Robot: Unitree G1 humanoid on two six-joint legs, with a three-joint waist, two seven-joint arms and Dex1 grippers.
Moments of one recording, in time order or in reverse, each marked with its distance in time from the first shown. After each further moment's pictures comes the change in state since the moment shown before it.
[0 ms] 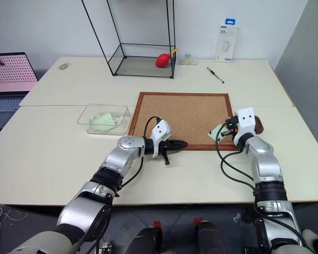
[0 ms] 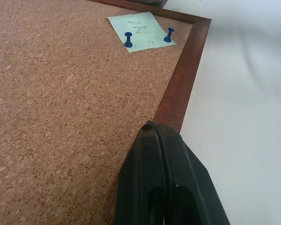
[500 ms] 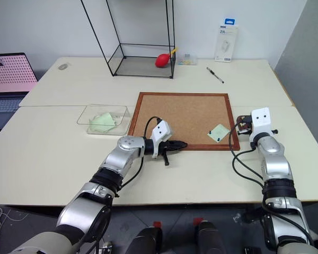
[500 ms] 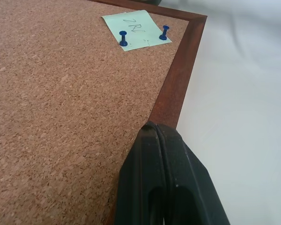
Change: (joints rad) left arm 0.008 0.002 -0.003 -0.020 0.021 0.001 -0.012; right arm -0.050 -0.081 -0.024 0.185 -0.149 -0.070 -0.179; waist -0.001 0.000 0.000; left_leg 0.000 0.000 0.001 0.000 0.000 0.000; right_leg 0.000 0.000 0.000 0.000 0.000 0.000
